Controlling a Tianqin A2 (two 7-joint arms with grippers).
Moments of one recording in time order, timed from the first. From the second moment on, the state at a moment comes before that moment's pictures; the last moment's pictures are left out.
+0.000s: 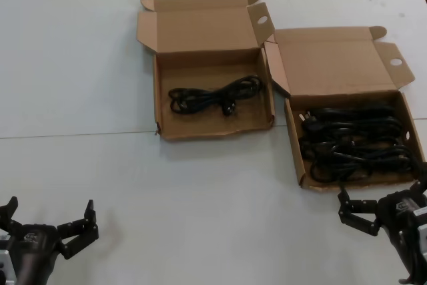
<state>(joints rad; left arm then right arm) 0.00 -0.30 1.60 -1.60 -1.80 0.00 0.00 0.03 0.30 -1.62 1.59 1.79 -0.02 -0.25</state>
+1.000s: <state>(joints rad) 0.00 -0.30 1.60 -1.60 -1.80 0.00 0.00 0.03 0.30 -1.62 1.59 1.79 -0.02 -0.25</state>
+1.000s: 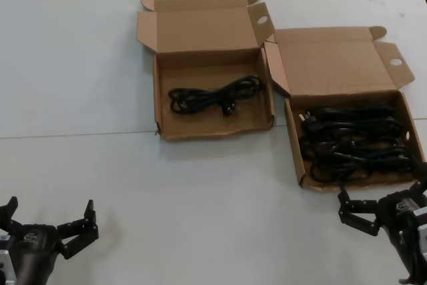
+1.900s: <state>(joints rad) 0.00 -0.30 1.60 -1.60 -1.80 0.00 0.00 0.03 0.30 -1.62 1.59 1.79 -0.02 -0.25</state>
